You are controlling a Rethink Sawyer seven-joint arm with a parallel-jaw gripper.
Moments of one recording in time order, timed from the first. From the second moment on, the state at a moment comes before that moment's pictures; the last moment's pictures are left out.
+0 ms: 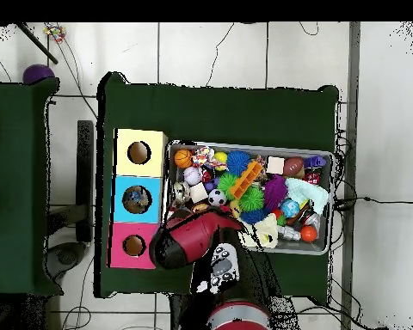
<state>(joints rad) -0.09 -0.60 0.01 1.81 -0.60 0.18 2.41</state>
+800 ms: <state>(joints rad) -0.02 -0.59 -0.11 1.91 -0.60 0.02 2.41</state>
